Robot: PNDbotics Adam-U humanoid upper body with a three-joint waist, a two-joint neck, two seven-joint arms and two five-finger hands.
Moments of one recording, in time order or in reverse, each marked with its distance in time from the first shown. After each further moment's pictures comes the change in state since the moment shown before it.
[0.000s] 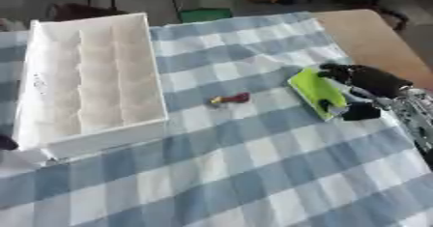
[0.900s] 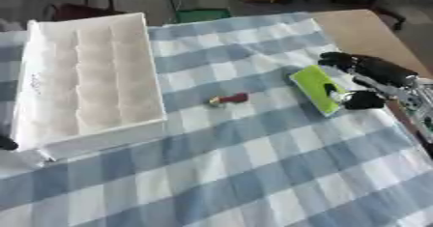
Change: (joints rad) left arm 0.000 0.000 0.000 0.000 0.000 0.001 -0.001; right arm -0.004 -0.019 -0.013 -0.081 -0.160 -0.002 0.103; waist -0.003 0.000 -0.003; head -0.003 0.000
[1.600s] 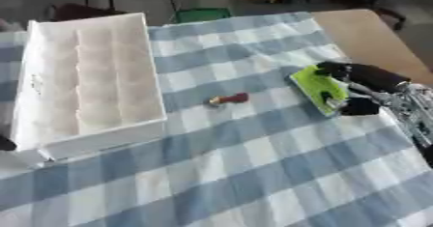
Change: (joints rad) left arm 0.000 0.000 0.000 0.000 0.000 -0.002 -0.002; right arm -0.001 0.011 0.013 0.052 0.067 -0.002 -0.004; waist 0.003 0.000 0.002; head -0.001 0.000
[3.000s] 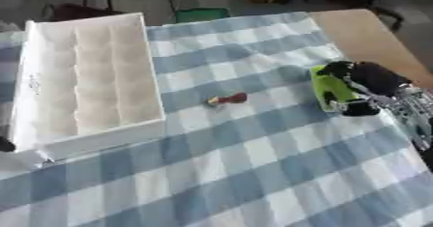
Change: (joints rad) left arm 0.000 0.000 0.000 0.000 0.000 0.002 -0.005; right arm 0.014 0.002 0.004 -0.022 0.077 0.012 -0.233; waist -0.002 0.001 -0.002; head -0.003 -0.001
